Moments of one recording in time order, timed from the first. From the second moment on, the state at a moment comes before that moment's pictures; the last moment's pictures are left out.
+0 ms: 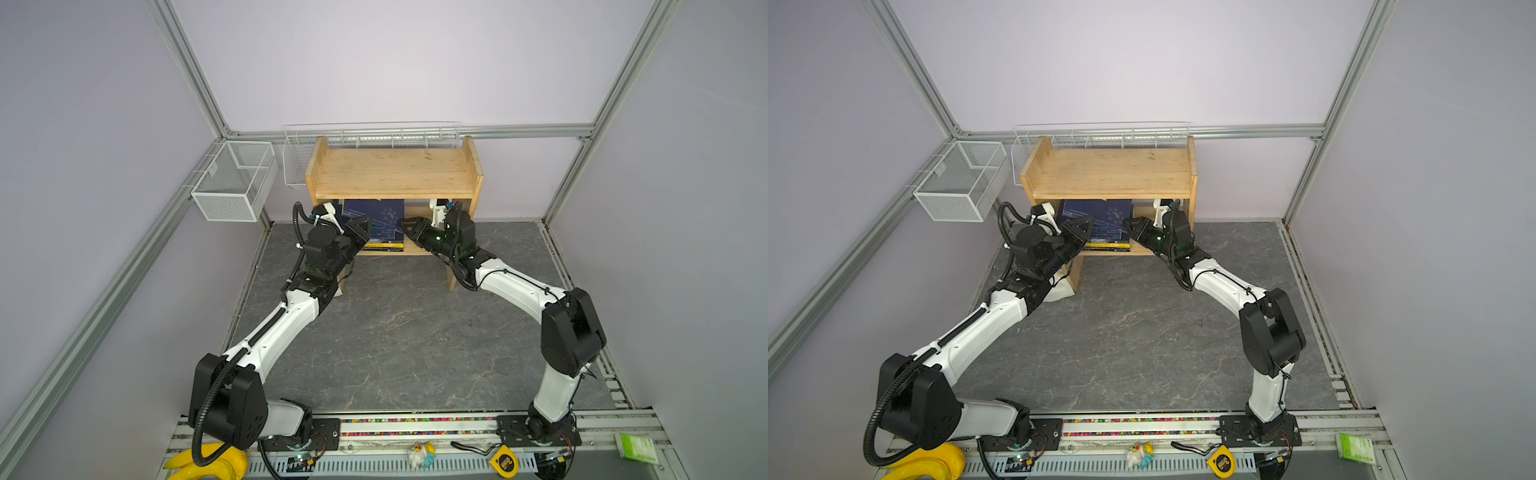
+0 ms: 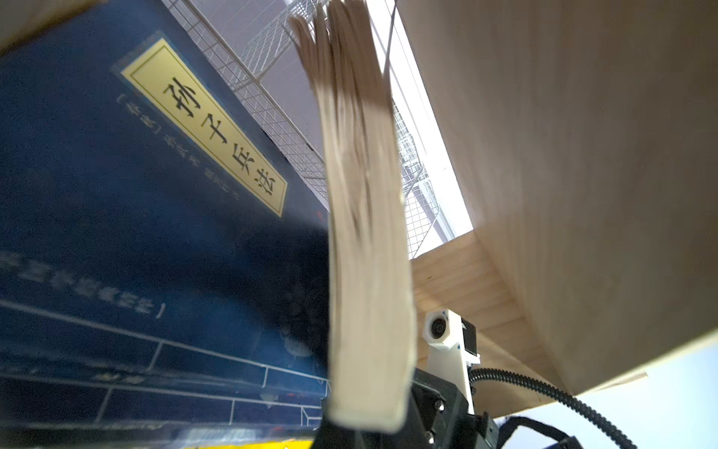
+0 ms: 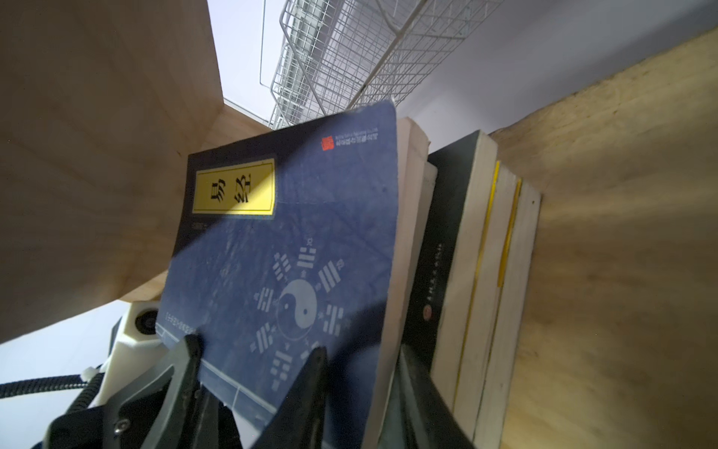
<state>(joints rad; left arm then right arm) -0.40 1.38 1.06 0.31 0.14 -1.02 0.57 1.84 1.43 0.29 -0.34 1.02</state>
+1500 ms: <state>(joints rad) -0.36 1.21 1.14 -0.10 0.03 -0.96 0.58 1.86 1.37 0.50 -0.30 1.14</state>
